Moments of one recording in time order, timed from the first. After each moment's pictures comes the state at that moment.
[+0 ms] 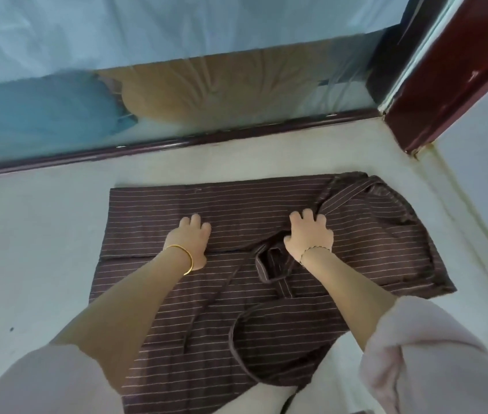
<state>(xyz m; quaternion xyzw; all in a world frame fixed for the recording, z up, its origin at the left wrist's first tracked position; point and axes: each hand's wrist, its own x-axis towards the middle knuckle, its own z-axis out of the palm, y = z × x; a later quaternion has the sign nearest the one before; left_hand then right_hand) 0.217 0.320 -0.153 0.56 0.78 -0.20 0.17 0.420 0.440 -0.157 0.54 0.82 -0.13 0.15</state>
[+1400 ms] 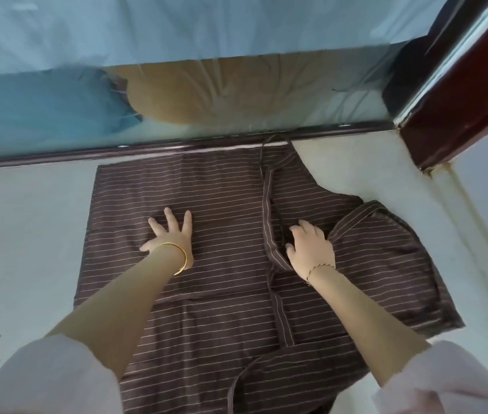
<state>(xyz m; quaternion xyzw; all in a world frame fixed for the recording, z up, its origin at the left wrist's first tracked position) 0.184 0.333 -0.171 0.37 0.85 -0.24 0.27 0.413 0.451 -0.169 0.49 0.85 -0.15 0.12</state>
